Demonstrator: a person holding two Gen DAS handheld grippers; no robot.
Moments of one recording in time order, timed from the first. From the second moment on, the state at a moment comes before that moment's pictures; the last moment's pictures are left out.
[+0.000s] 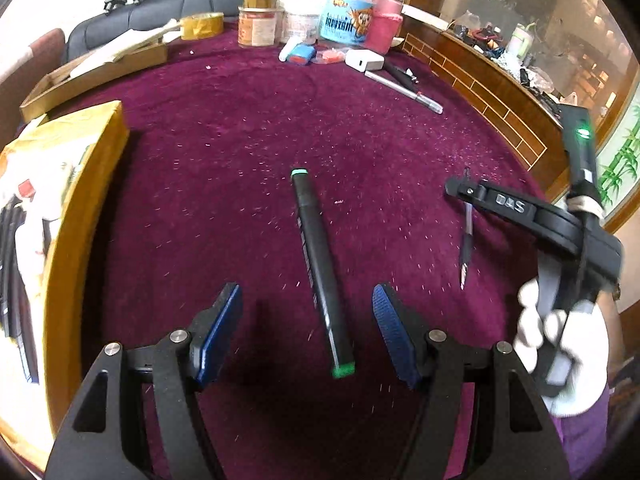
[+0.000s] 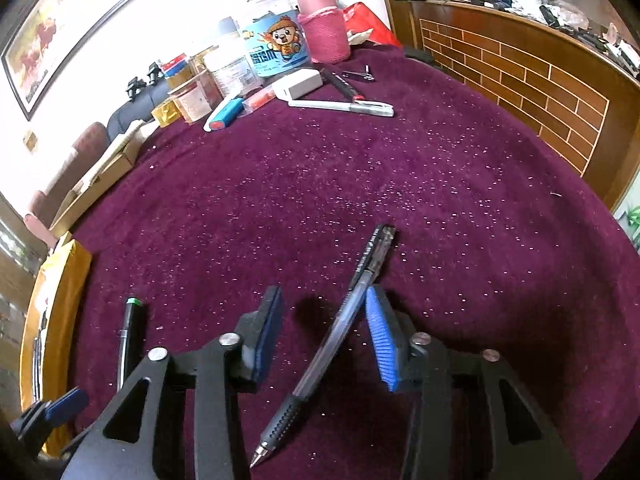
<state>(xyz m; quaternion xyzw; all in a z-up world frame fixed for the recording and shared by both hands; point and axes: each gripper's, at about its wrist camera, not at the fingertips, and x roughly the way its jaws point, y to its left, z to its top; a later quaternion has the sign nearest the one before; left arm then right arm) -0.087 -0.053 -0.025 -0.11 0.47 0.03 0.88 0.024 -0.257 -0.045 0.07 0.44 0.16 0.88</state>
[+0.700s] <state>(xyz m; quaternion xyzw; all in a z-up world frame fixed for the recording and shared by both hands) -0.043 -0.078 -0.047 -0.04 0.46 0.02 0.89 0.021 -0.250 -0.045 0.06 0.43 0.18 0.88</state>
